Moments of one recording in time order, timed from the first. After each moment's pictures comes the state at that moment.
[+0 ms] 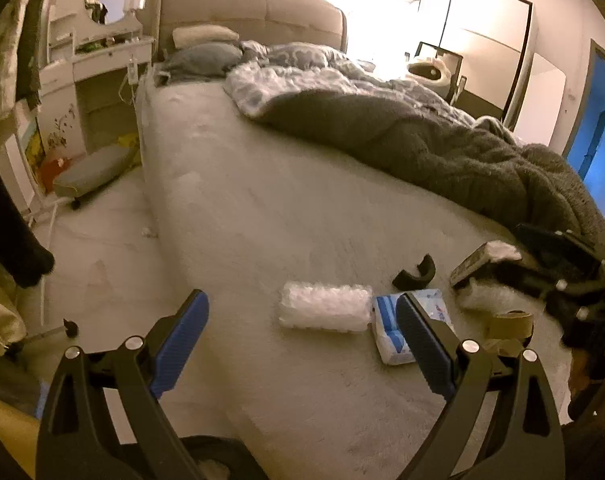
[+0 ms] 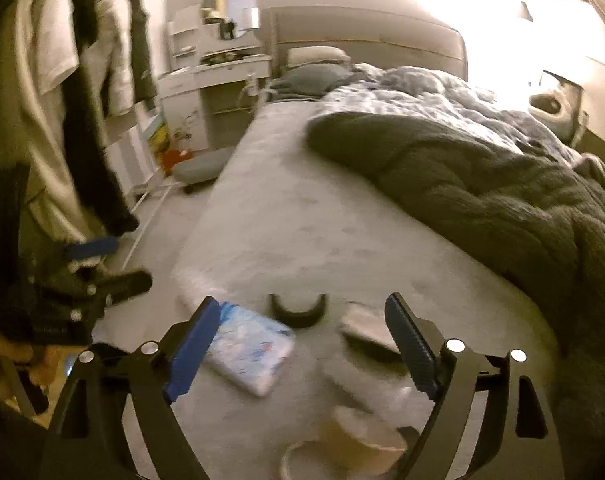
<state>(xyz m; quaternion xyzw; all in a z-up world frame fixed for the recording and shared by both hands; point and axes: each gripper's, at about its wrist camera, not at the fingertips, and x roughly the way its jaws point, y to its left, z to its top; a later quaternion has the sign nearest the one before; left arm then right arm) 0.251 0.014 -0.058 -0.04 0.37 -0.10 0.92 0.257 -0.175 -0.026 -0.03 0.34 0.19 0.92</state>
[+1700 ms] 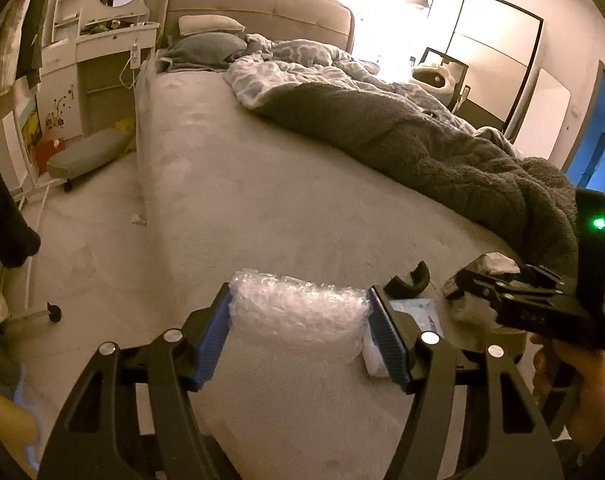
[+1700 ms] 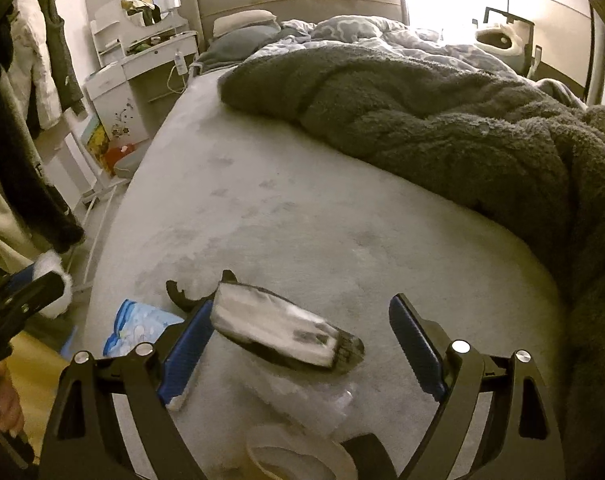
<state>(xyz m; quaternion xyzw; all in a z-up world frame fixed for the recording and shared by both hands) 0.255 0.015 -0.063 -0.08 0.37 -0.10 0.92 0.292 -0.197 -0.068 0.00 0.41 0.10 0.91</state>
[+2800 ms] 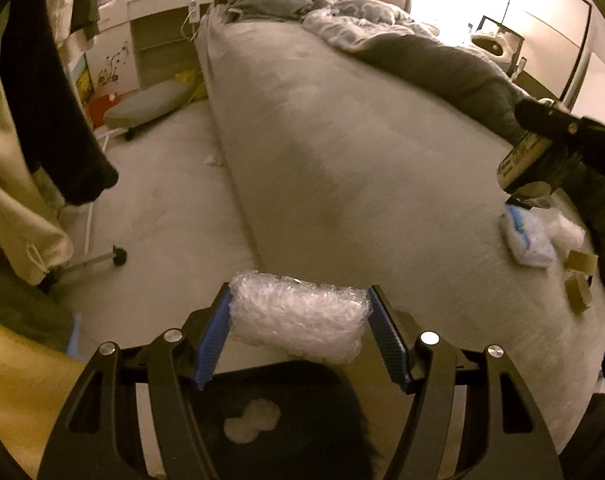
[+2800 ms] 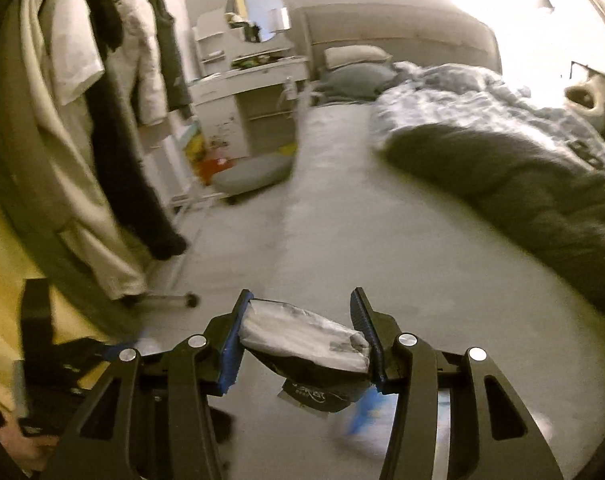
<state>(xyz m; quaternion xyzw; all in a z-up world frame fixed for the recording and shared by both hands) 0.210 0.122 -0.107 -0.05 0.45 -0.01 0.89 0.271 -0.044 -0.013 0.00 0.35 0.28 0.89</state>
